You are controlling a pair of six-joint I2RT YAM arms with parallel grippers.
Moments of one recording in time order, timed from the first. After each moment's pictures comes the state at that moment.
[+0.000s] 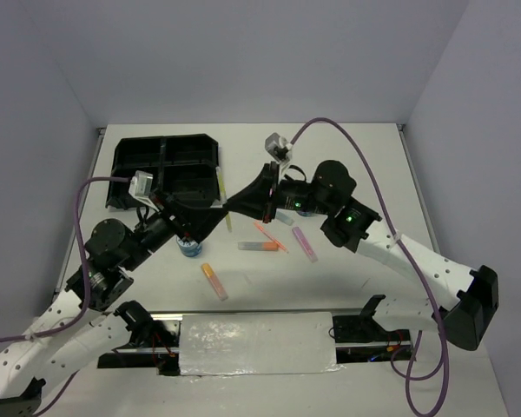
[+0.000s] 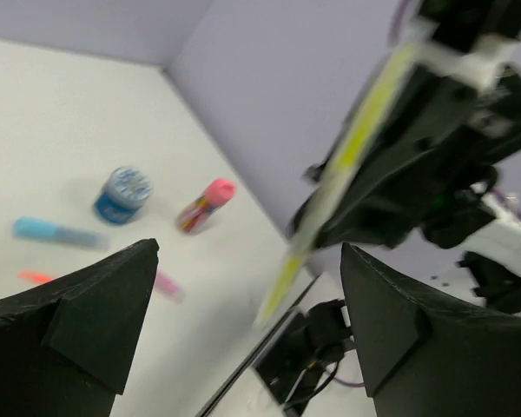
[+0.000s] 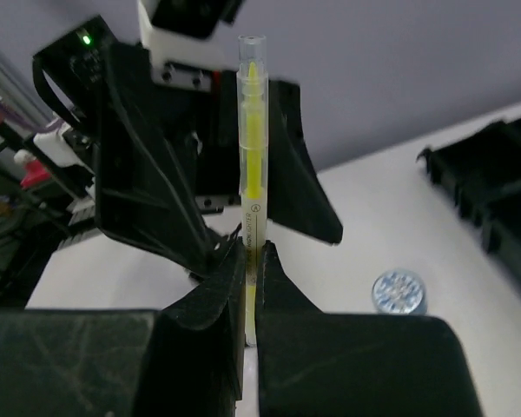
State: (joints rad) left arm -0.68 0.60 0.71 0.09 0.09 -0.76; right arm 0.82 1.19 1.07 0.21 -0.62 0.44
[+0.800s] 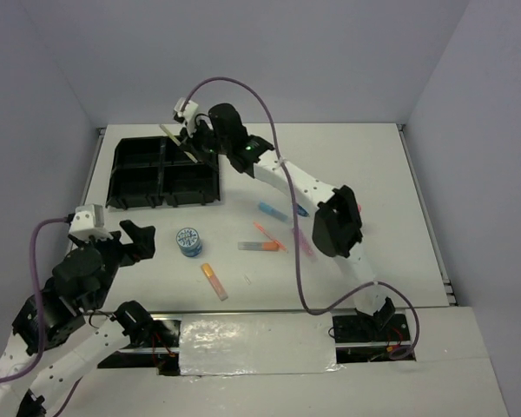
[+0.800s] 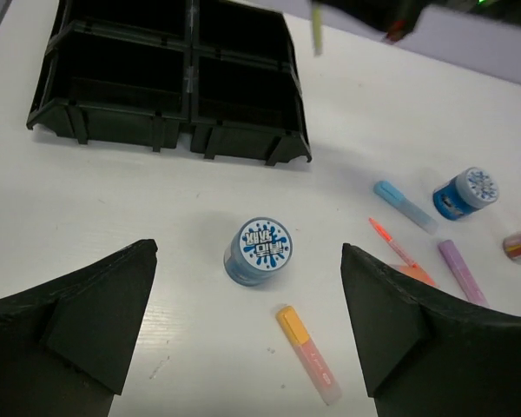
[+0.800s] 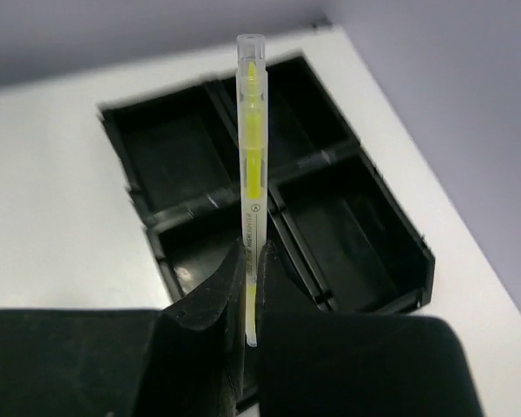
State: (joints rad) left arm -0.69 0.34 0.88 -0.85 -0.64 -0.51; right arm 0.78 2.21 2.15 -0.15 -0.34 -0.22
